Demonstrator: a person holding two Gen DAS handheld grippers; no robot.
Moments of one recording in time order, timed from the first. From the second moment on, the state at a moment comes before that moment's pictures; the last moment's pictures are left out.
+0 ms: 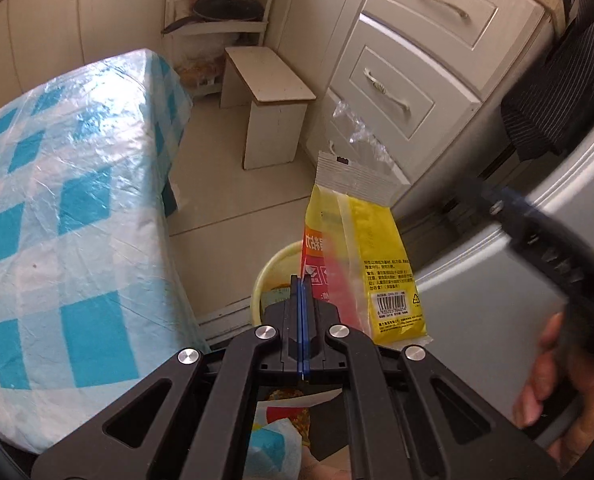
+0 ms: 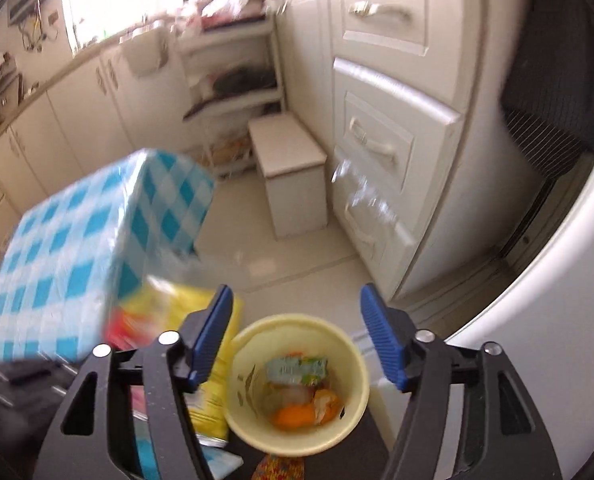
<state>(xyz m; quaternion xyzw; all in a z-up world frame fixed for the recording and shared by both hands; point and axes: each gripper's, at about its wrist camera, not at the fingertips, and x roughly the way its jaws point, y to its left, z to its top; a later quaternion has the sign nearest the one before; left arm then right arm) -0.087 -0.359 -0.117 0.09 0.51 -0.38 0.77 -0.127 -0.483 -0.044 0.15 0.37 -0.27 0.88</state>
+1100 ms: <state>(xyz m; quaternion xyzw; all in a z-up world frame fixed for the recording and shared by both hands) -0.159 -0.216 -0.004 0.15 0.37 -0.32 0.86 -0.208 -0.365 0.049 0.08 0.27 -0.35 0.89</state>
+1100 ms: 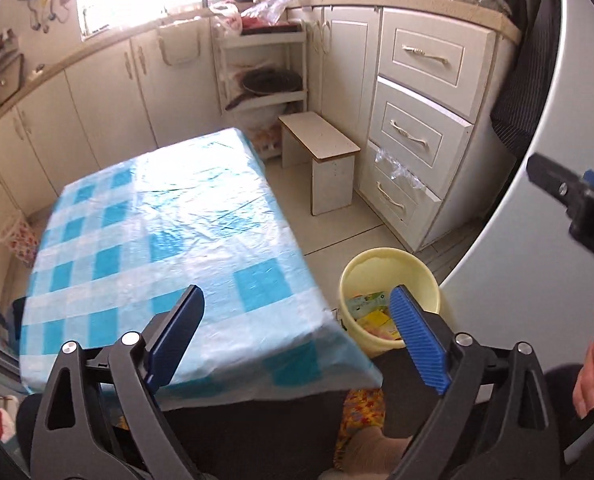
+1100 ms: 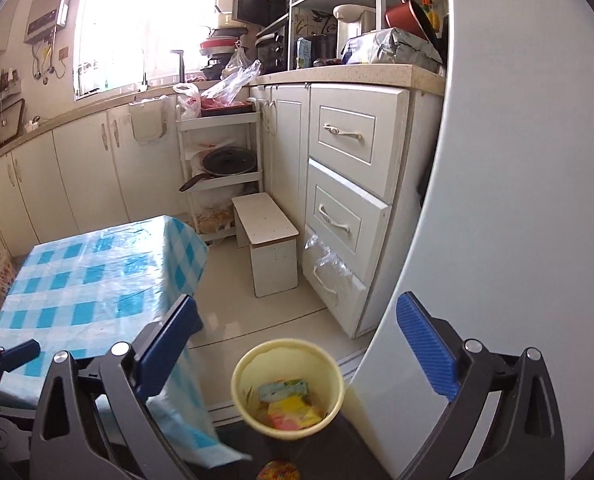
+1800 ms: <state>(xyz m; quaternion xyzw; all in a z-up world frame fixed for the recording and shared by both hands) -0.230 -0.108 0.047 0.16 0.33 -0.33 0.87 -0.268 -0.248 0.061 0.11 0.32 -0.36 0.87</state>
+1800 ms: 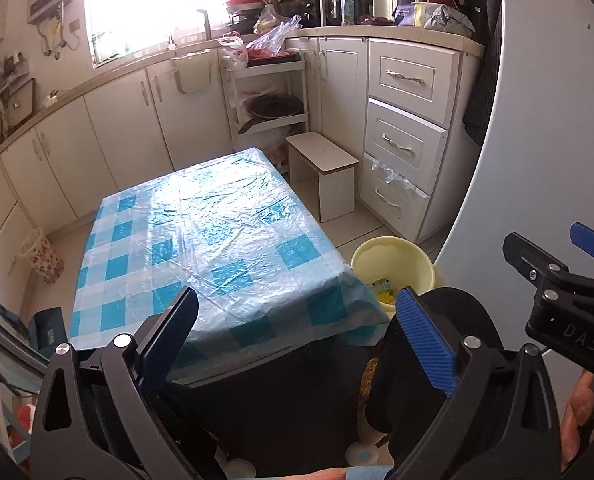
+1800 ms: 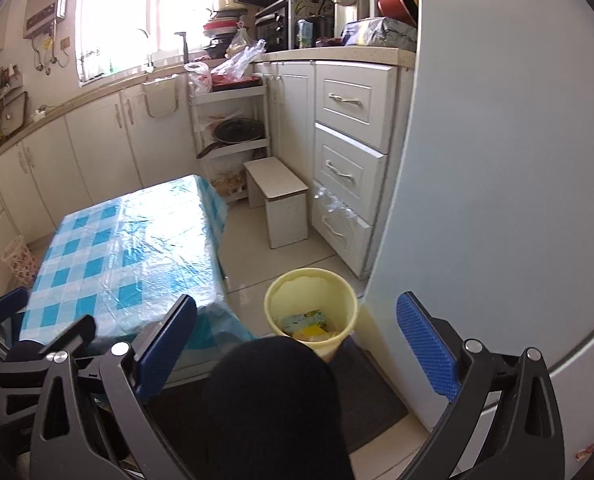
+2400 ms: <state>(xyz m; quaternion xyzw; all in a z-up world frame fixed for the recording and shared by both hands) -0.234 -0.072 0.062 0.15 0.31 -0.30 0.89 -0.283 -0.221 0.072 0.09 0.30 -0.38 0.87</state>
